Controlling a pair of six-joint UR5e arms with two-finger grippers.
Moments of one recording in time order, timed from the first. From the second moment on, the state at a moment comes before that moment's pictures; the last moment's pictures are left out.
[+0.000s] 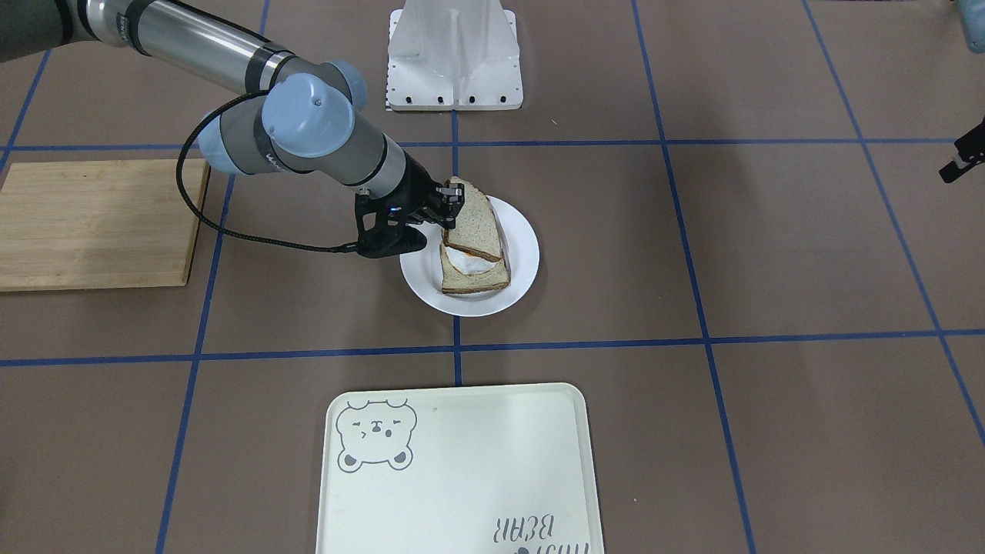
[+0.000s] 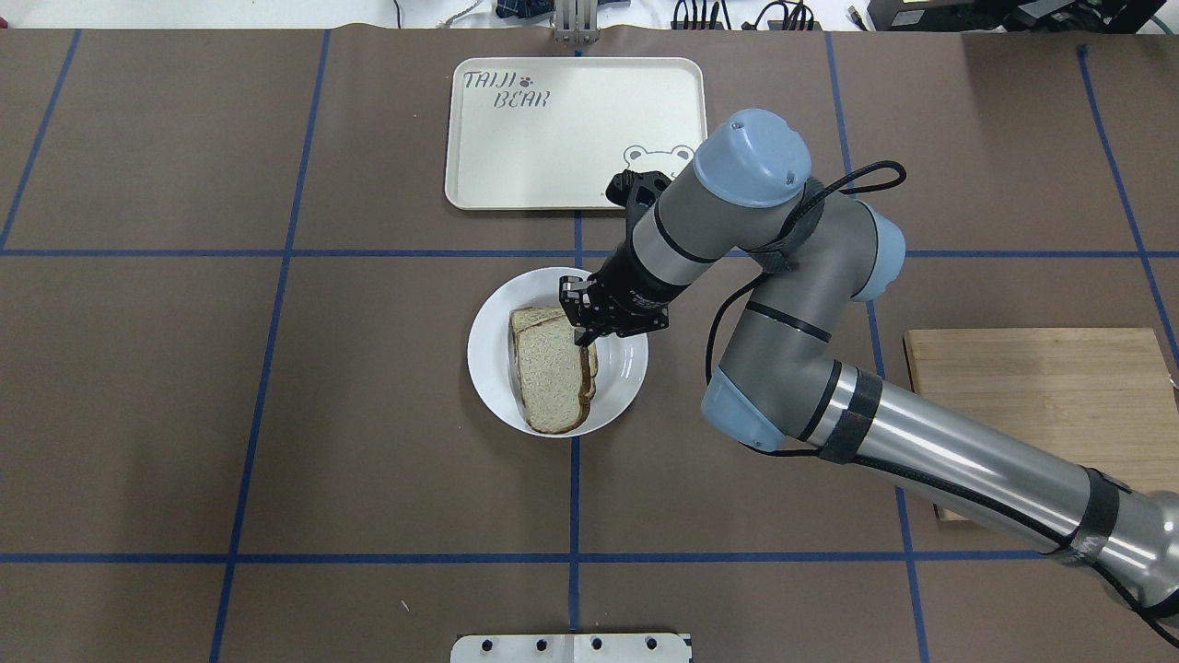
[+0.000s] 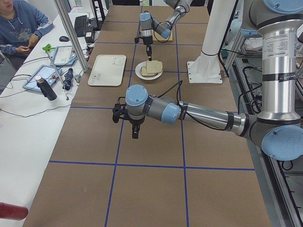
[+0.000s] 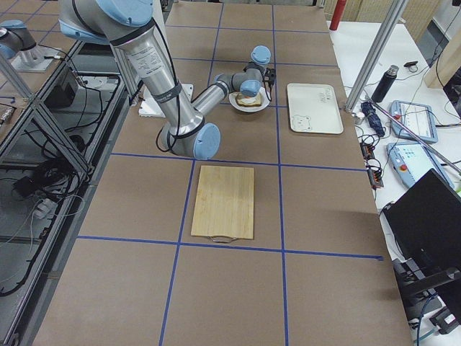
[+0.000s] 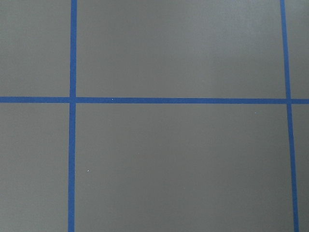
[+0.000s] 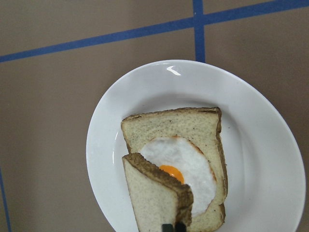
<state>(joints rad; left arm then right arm) -1.45 -1.47 -1.87 -1.71 -2.48 -0.32 0.62 -0.88 1.49 -1.06 2.27 1.39</state>
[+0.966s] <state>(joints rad) -1.45 -1.47 -1.86 -1.71 -2.48 -0.32 0.63 -0.86 1.46 -1.01 2.22 1.39</state>
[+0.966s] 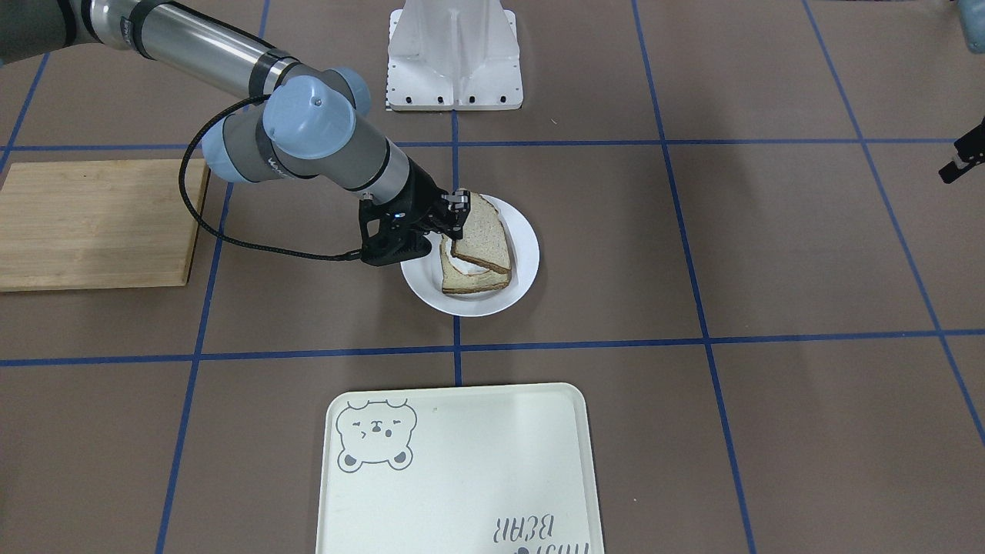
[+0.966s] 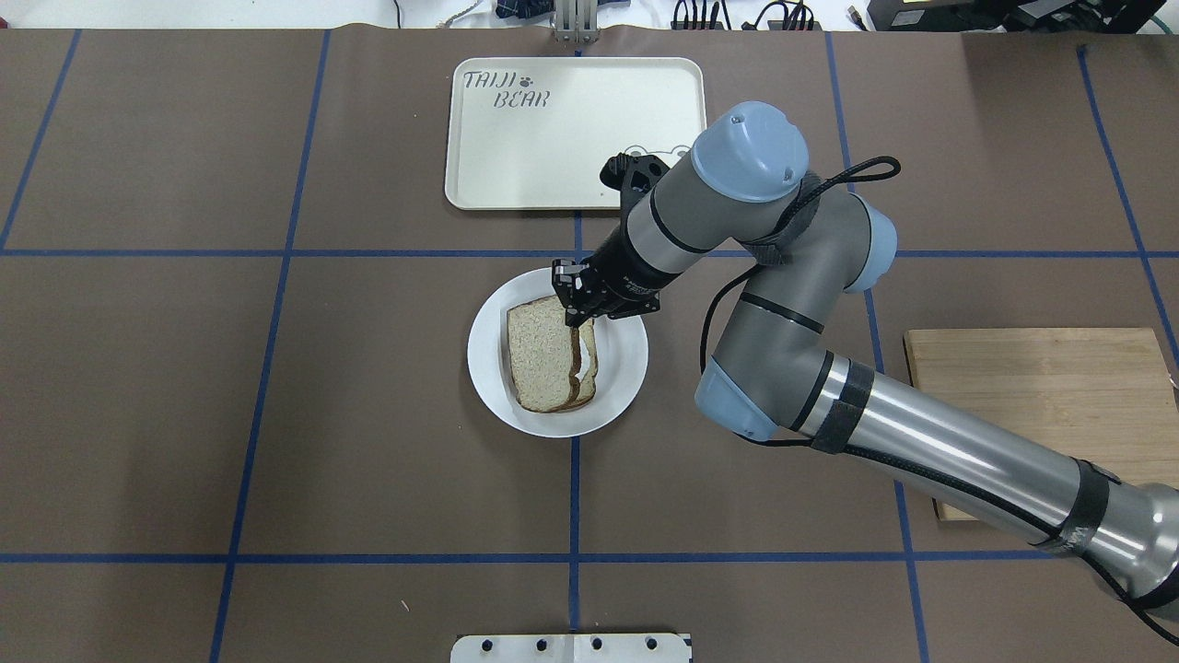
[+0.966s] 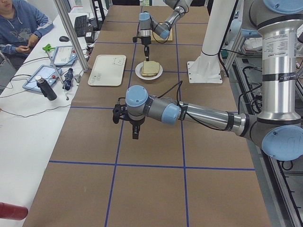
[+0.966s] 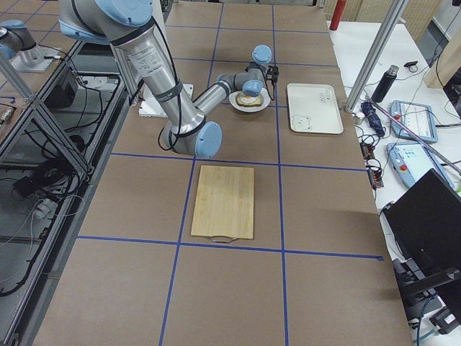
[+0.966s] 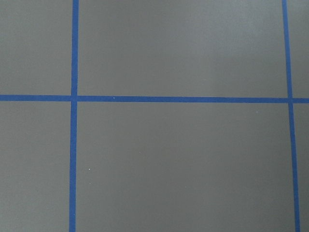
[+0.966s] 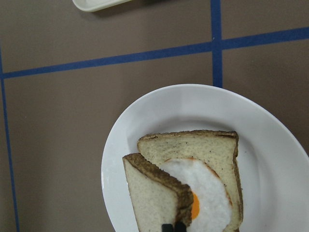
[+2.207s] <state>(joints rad) -1.45 -1.48 -1.87 -1.71 -2.48 -0.32 0.62 -0.88 1.44 -1.01 2.17 1.36</state>
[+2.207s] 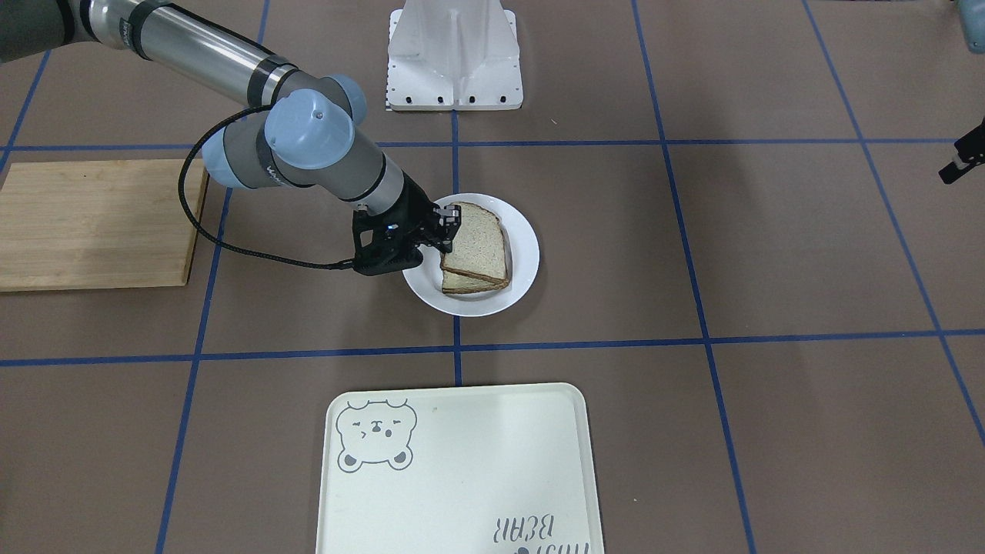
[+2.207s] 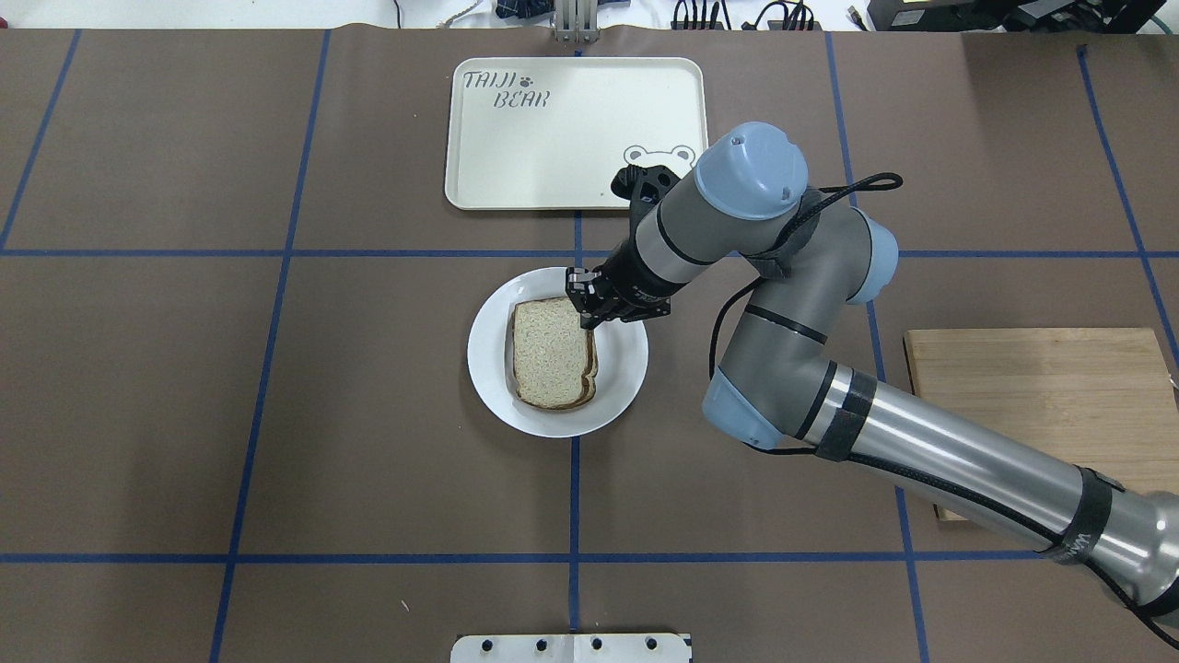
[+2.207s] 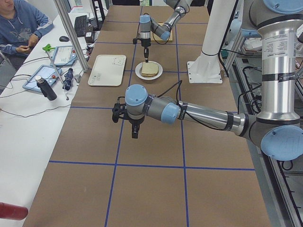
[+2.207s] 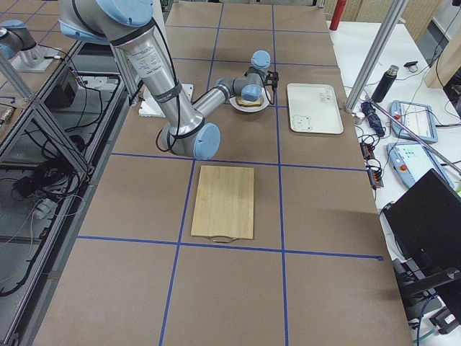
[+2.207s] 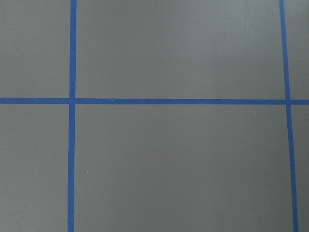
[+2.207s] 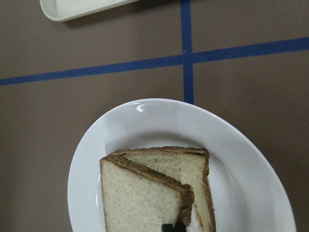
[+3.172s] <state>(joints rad) -1.43 -1.51 -1.88 -1.78 -2.48 -0.52 0.63 -0.89 1.45 -1.02 2.17 1.35</state>
